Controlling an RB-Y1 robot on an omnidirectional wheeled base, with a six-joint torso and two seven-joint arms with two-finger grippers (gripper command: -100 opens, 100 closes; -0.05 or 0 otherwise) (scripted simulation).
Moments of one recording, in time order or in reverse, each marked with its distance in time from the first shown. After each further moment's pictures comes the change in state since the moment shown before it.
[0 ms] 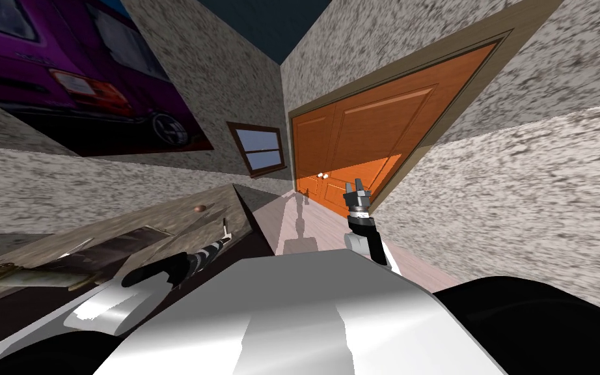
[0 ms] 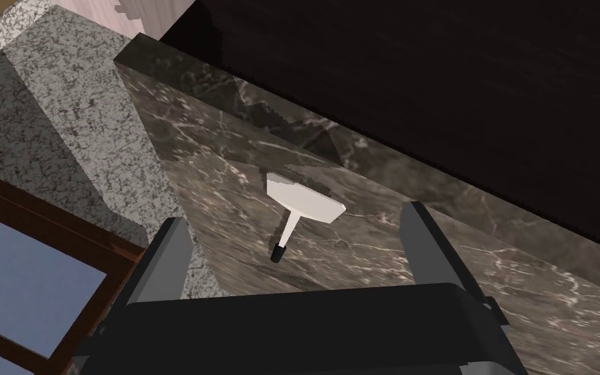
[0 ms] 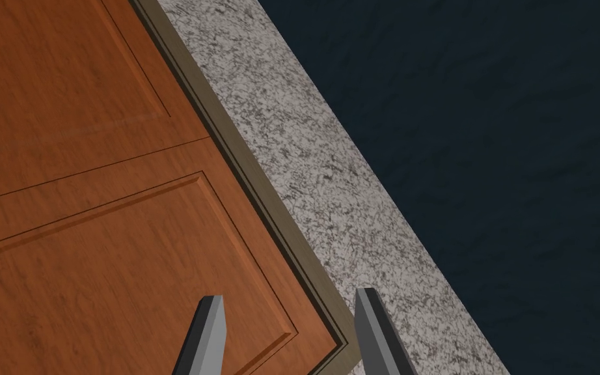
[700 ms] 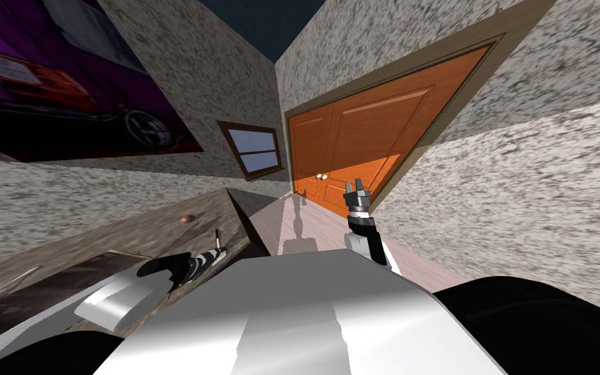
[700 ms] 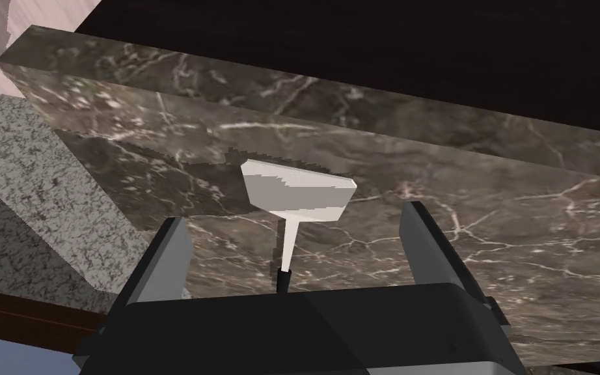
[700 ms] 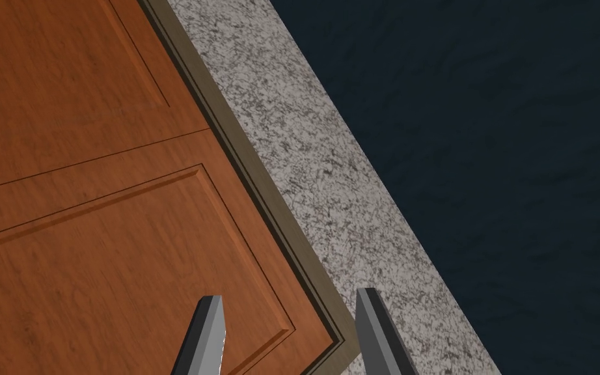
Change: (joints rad) left arm -0.003 0.098 -0.035 0.008 0.033 0.178 -0.060; right arm 0.000 0.000 0.000 0.000 0.000 0.000 0.000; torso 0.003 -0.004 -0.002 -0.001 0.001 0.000
